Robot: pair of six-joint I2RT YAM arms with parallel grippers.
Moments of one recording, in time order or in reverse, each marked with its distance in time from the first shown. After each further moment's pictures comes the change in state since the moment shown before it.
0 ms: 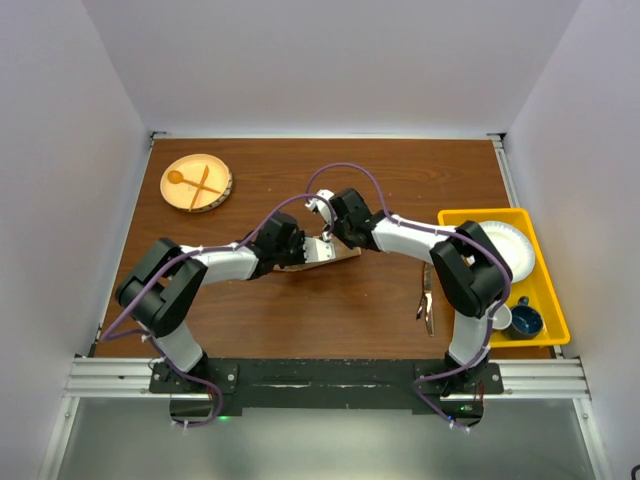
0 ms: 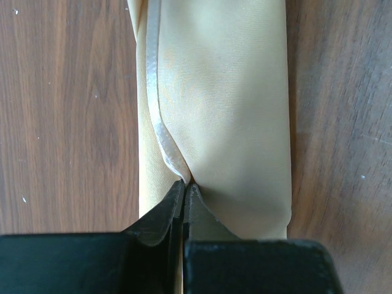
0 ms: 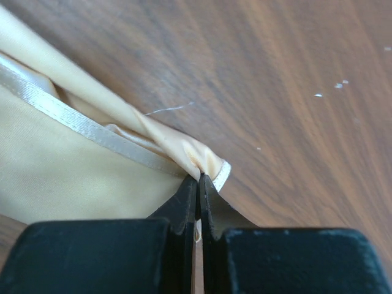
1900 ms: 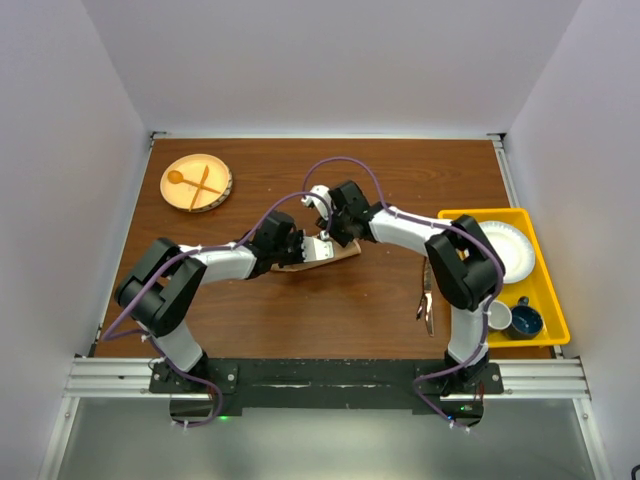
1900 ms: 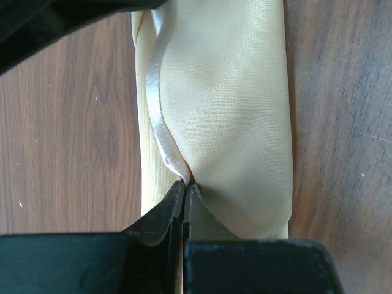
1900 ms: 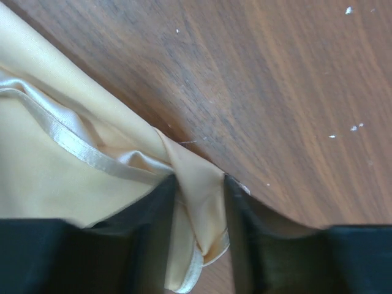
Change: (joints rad) left arm 0.020 0.000 -0.008 0.017 0.045 0.001; right arm -0.025 0.061 0.088 -0.026 -0.133 -0.033
